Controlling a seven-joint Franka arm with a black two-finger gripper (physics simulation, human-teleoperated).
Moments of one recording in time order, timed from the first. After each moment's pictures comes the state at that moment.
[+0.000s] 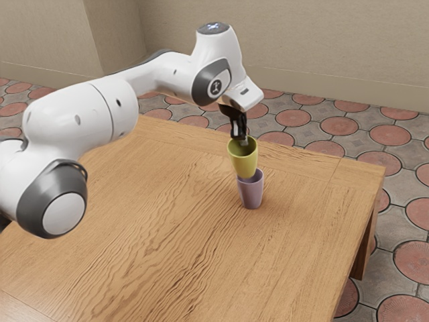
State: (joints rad) arm -0.32 0.71 0.15 -1.06 -0.09 1.99 1.02
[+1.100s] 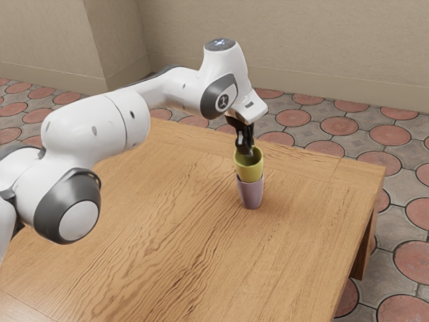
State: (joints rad) arm -0.31 0.80 0.15 -1.01 -0.11 2.04 1.09
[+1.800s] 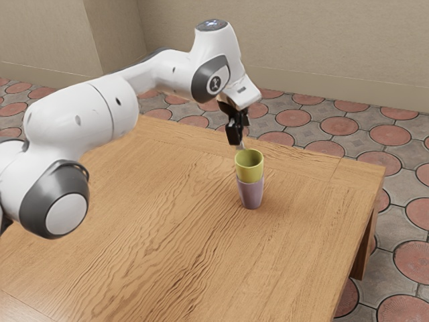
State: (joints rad) arm -0.31 0.71 0.16 -1.03 -0.11 1.96 1.13
